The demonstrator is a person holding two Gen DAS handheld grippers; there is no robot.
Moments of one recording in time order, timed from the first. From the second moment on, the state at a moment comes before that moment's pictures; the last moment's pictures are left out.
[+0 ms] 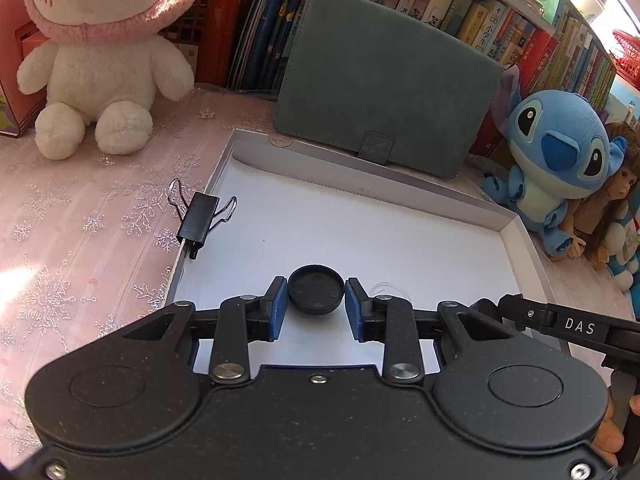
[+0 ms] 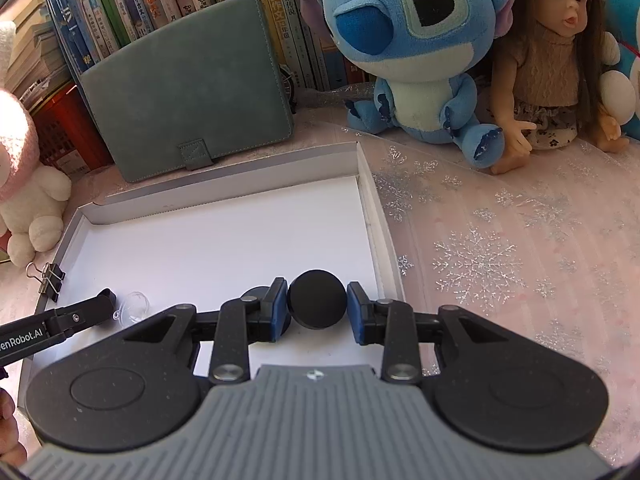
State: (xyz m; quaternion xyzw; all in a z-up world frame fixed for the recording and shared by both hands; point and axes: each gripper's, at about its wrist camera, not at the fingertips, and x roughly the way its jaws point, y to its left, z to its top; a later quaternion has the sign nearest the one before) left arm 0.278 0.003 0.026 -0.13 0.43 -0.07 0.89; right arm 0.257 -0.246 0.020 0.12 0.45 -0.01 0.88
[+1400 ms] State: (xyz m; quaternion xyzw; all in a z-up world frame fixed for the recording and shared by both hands) left arm 0.250 -0.001 0.042 -0.09 0.40 -0.09 0.91; right arm 0.239 -0.239 0.034 0.10 0.43 0.02 0.90
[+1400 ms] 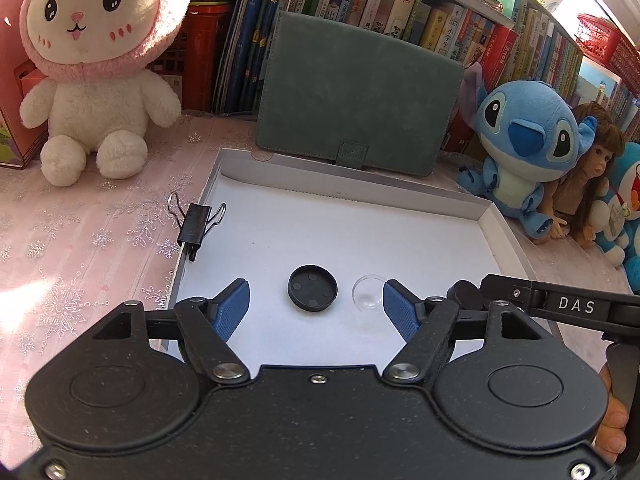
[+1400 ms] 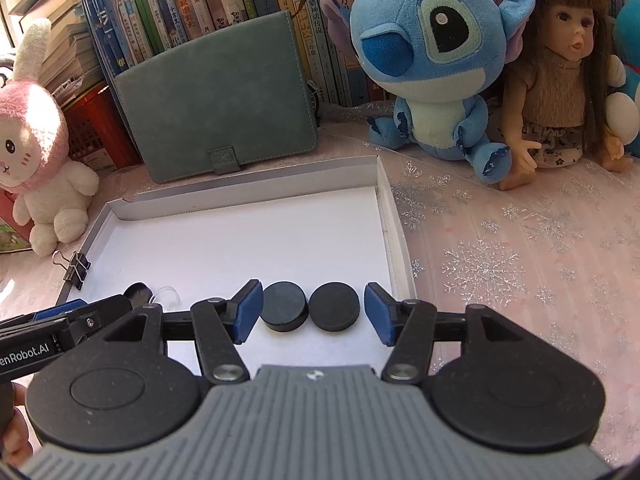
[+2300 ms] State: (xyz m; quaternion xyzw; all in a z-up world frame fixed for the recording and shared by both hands) left arm 0.162 0.003 0.058 -0.03 0.35 -0.13 0.93; right arm 0.159 -0.241 0.049 0.08 0.39 0.08 0.92
